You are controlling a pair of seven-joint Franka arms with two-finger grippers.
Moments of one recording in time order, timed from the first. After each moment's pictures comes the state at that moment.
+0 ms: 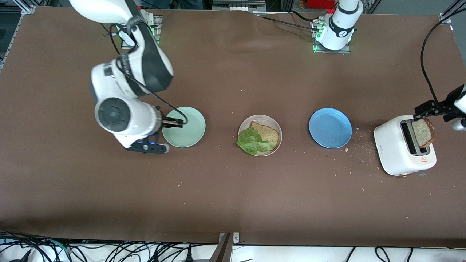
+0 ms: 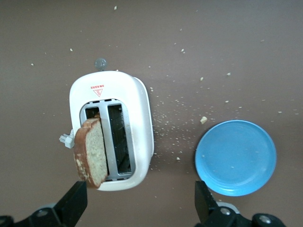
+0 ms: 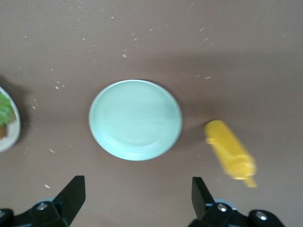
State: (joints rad) left arm 0.24 0.15 -0.07 -1.72 0.08 1.87 0.17; right arm 0.57 0.62 -0.29 -1.10 0.23 1.42 0.30
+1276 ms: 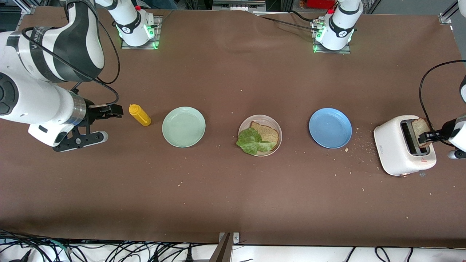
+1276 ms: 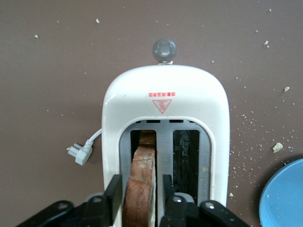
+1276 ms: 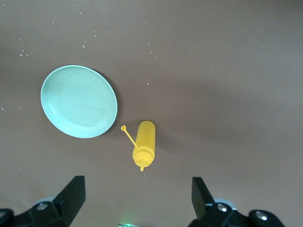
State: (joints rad) left arm 0.39 0.41 -0.06 -1.69 0.11 2.05 0.17; right arm 0.57 0.53 -0.54 -1.11 0.23 1.34 -0.16
